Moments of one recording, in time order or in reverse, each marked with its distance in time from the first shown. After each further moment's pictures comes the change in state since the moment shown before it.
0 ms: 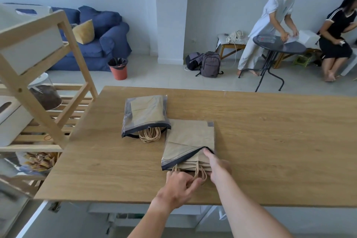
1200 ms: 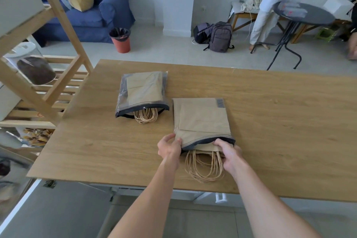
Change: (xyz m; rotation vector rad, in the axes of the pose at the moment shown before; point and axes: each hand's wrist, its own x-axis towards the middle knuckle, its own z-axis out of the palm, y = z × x) left_hand 0.079 -0.002 0.005 -1.001 0.541 -1.059; right_hand 0.054 -0.015 -0.029 0.005 -0.217 0.012
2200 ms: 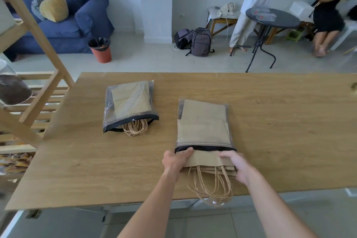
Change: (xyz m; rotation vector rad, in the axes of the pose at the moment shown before) left_hand 0.011 -0.016 0.019 0.324 -0.255 -0.055; right_hand -0.009 -0.012 -0.053 -0.322 -0.097 0.048
